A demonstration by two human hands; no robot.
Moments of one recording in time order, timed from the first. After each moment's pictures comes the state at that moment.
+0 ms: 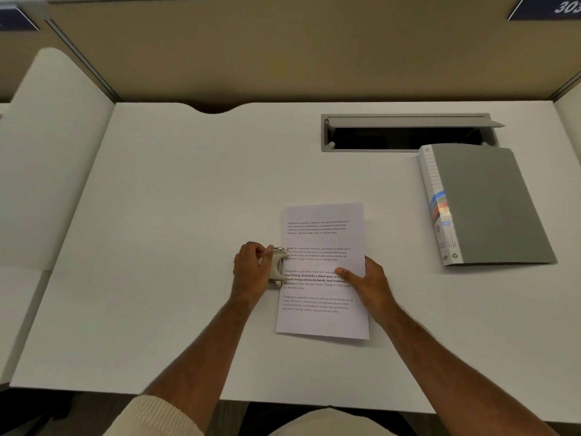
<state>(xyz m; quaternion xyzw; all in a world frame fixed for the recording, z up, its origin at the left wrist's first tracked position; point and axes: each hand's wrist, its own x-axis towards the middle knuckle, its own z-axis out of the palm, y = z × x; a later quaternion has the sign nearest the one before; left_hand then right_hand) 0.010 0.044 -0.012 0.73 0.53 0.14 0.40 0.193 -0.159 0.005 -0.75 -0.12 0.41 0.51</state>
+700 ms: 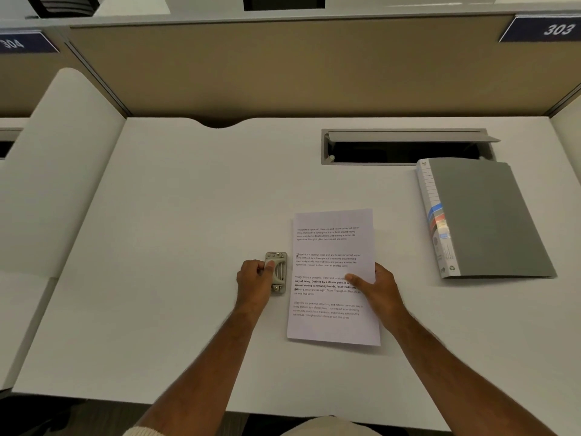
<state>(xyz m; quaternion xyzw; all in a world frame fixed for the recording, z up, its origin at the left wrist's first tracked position) 0.019 0.028 0.009 0.62 0.60 0.11 0.49 0.216 -0.170 0.013 -0.75 -0.12 0.40 0.51</state>
